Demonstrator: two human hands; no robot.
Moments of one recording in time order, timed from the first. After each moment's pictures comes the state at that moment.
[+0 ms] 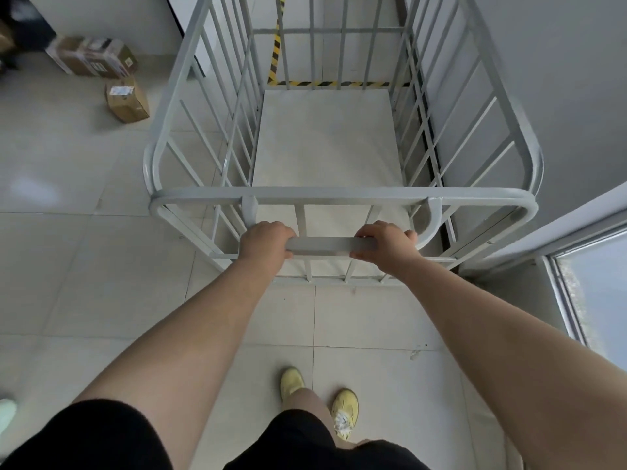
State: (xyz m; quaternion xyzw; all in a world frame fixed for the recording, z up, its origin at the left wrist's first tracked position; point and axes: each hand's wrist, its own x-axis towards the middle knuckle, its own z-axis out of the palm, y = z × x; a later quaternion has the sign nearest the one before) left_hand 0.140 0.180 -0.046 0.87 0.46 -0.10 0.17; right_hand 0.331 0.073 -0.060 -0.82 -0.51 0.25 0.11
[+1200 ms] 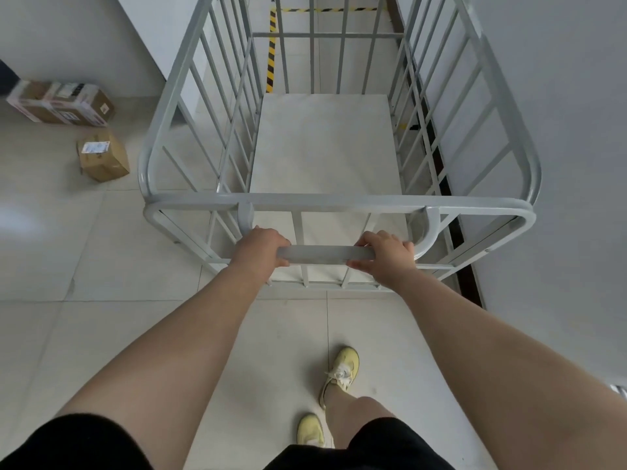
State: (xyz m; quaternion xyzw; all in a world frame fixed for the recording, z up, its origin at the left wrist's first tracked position) left_hand 0.274 0.568 -0.047 0.88 0.41 -0.17 0.19; right_hand 0.457 0.435 -0.062 -0.84 -0.47 0.24 0.09
